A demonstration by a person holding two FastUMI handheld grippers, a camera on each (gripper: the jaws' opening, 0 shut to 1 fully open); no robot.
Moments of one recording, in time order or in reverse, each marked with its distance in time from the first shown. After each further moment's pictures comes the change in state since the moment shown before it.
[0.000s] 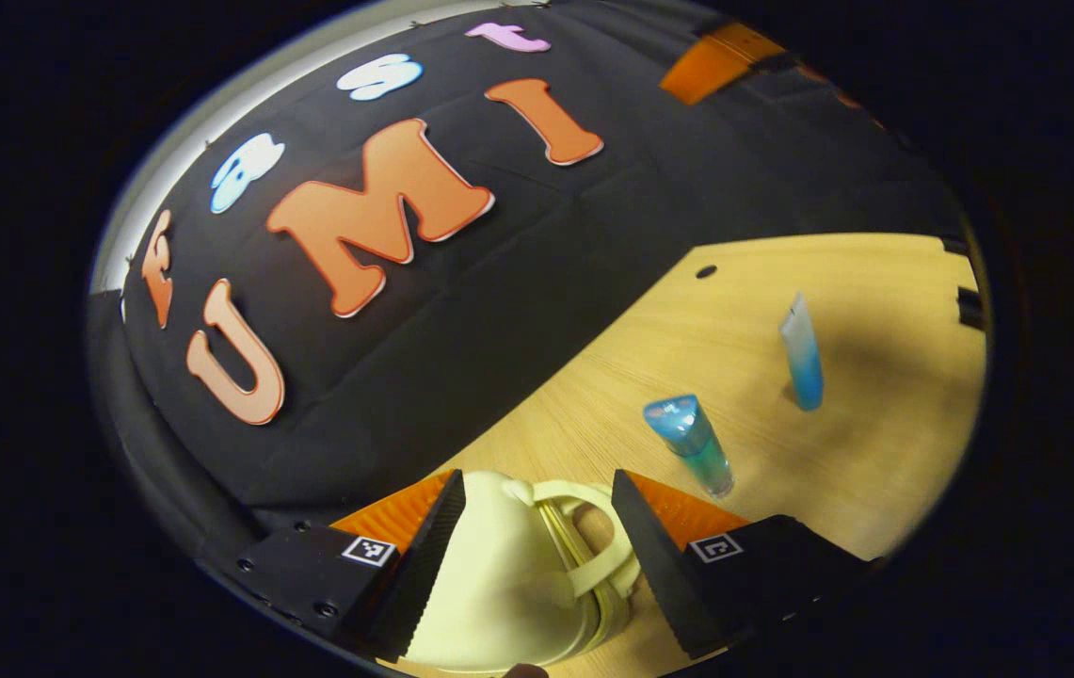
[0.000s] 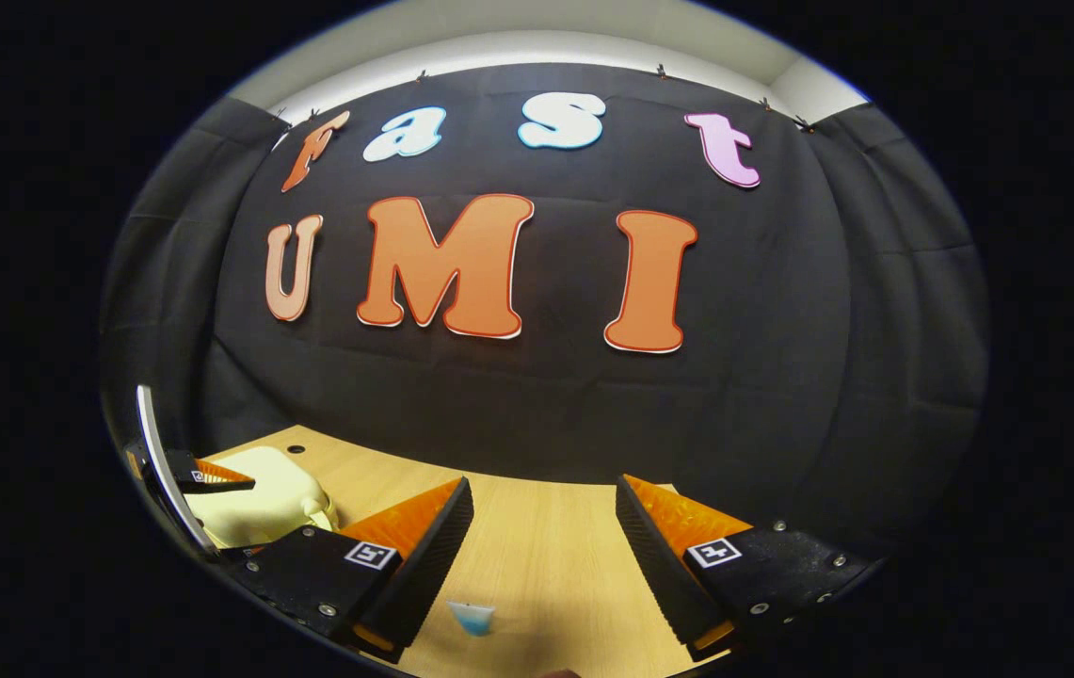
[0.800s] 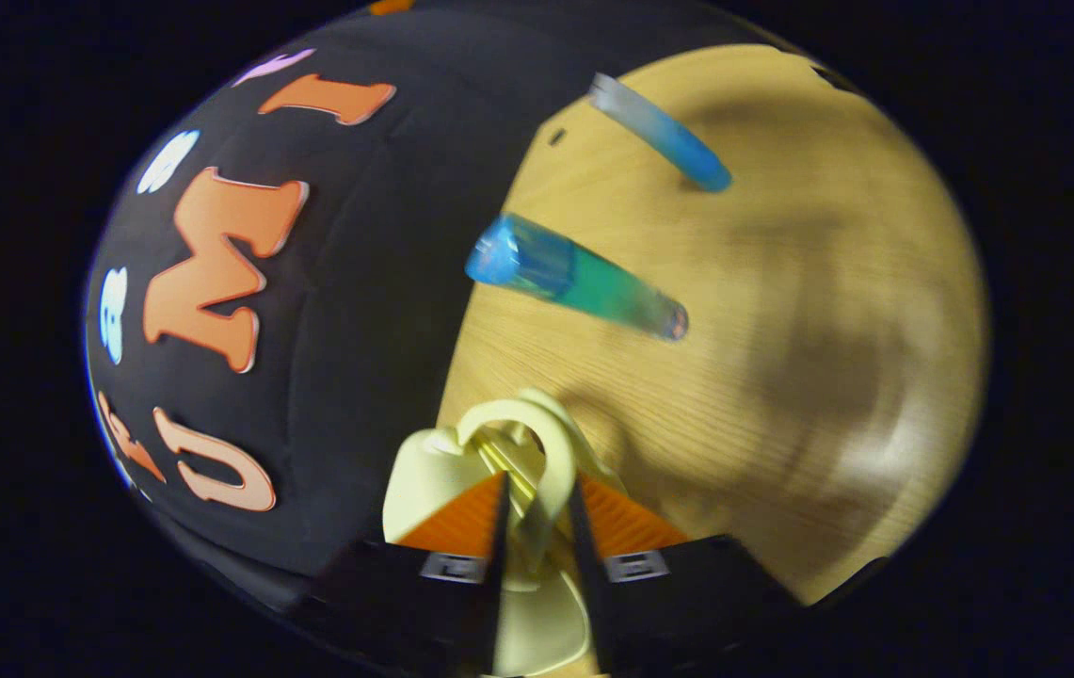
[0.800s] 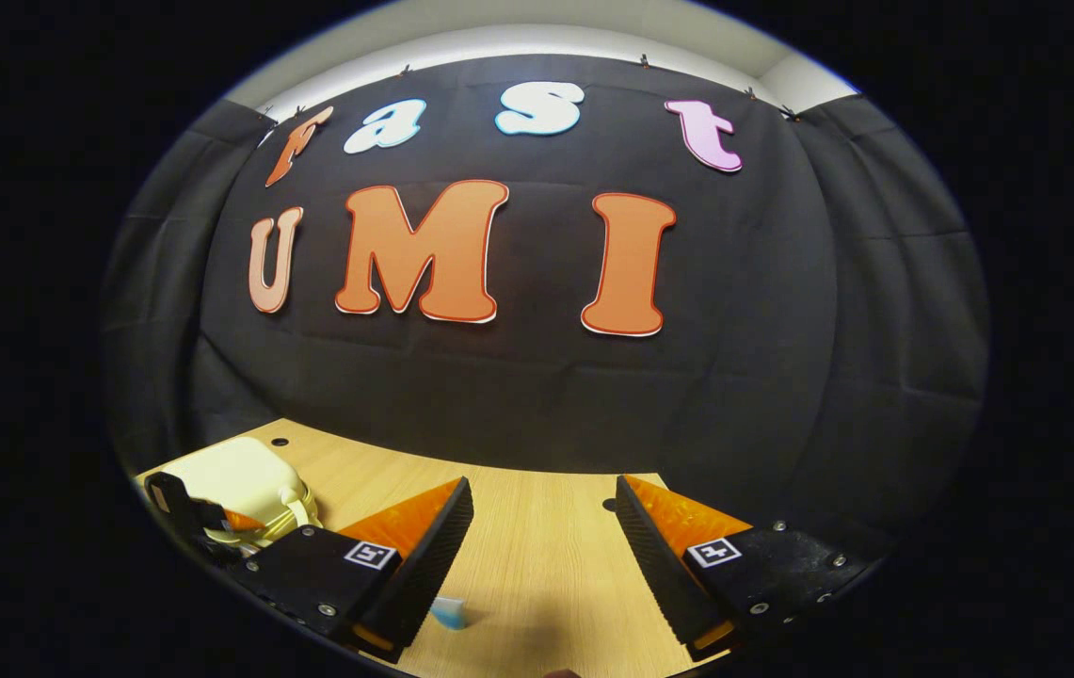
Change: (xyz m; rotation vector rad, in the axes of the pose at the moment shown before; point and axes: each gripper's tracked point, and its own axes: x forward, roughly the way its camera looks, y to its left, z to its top) left arm 0.016 -0.007 -0.063 0.546 0.251 -0.104; right arm 0.005 -0.021 -0.019 0.022 0.034 -0.018
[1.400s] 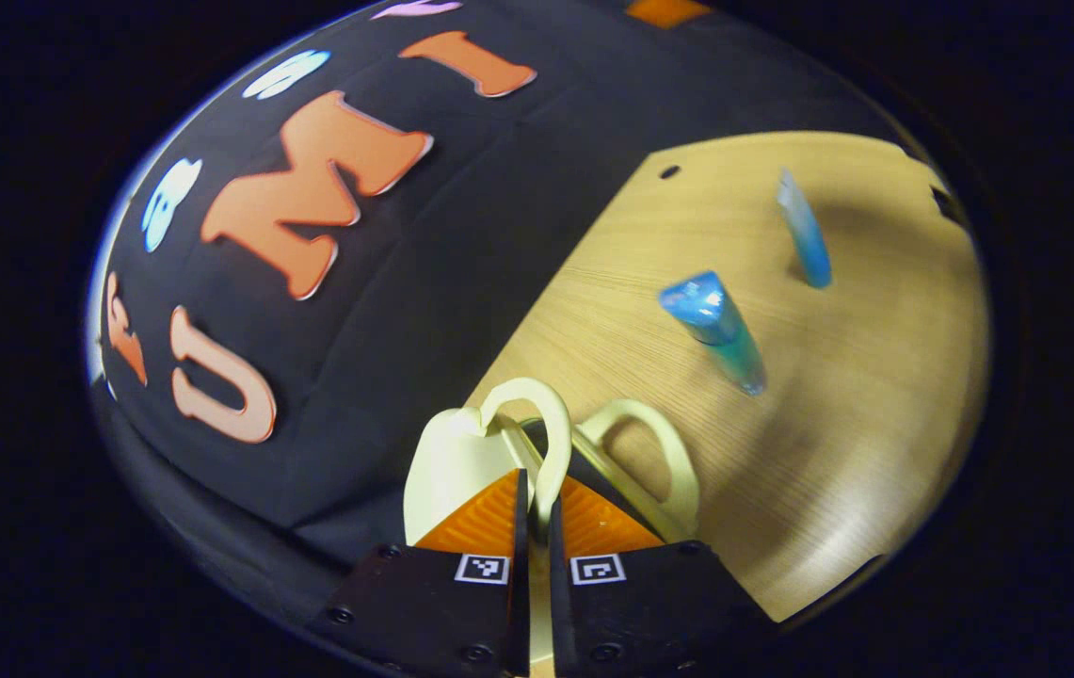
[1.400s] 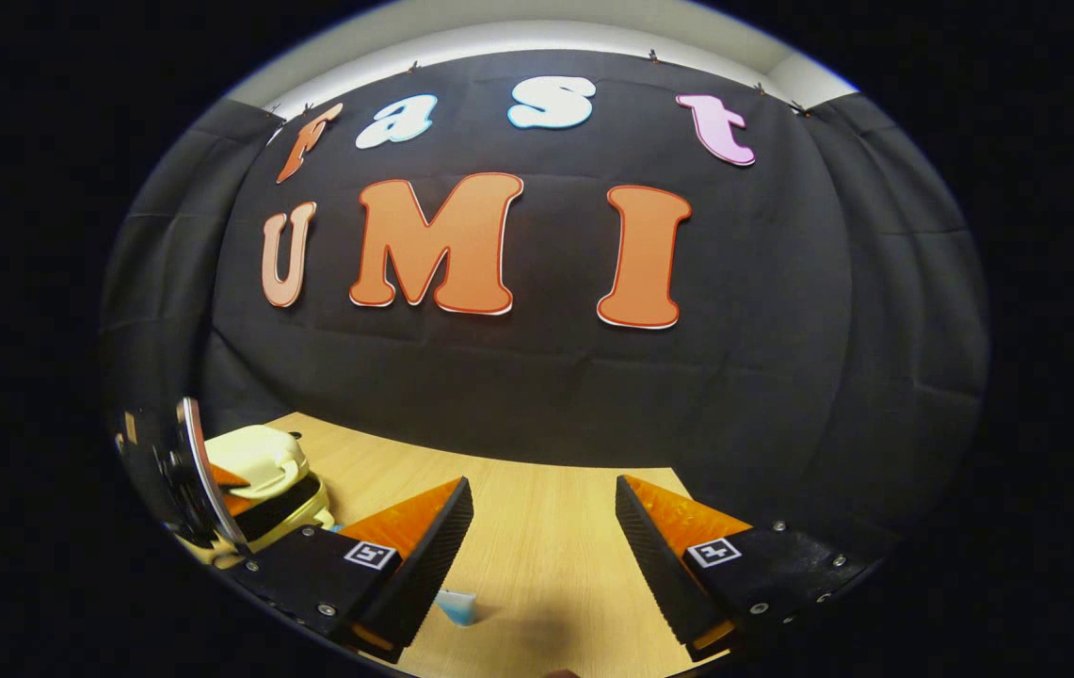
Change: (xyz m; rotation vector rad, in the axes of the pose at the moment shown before) left arm -0.014 0.049 0.009 -0.432 -0.054 0.067; right arm 0.001 0.017 -0.006 0.008 0.022 0.062
